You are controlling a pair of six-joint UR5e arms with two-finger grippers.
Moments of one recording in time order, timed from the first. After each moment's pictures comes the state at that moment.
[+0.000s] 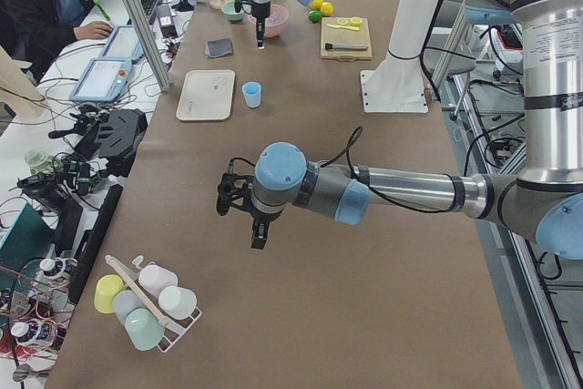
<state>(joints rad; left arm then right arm) -1.62 -1.42 -1.80 -1.83 -2.49 -0.19 0.72 -0.68 1.51 -1.61 2.00 1.07</state>
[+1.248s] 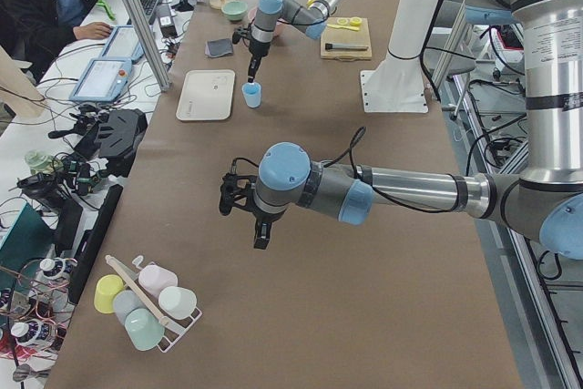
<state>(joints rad) -1.63 -1.40 -1.81 -1.83 -2.49 -0.19 0.57 -0.48 1.19 -1.35 1.72 1.34</state>
